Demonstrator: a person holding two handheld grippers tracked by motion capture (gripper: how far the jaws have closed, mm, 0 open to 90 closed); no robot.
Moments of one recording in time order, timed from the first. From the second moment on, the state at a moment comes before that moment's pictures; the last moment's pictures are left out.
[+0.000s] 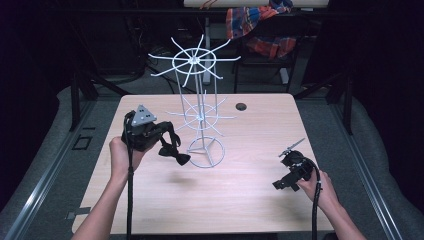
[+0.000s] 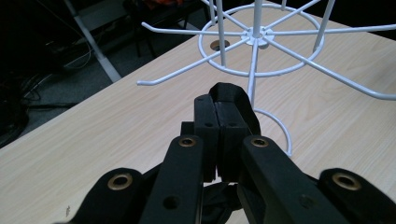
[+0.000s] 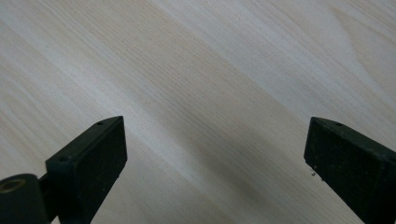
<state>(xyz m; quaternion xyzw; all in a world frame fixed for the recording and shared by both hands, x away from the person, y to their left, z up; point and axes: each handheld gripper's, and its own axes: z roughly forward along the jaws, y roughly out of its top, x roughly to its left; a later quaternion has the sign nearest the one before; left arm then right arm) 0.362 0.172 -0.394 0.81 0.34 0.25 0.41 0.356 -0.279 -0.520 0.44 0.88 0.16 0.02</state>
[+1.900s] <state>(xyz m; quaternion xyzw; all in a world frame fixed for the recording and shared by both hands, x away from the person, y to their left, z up) 0.375 0.181 -0.437 0.81 0.36 0.16 0.44 0.356 -0.279 -0.519 0.44 0.88 0.16 0.03</state>
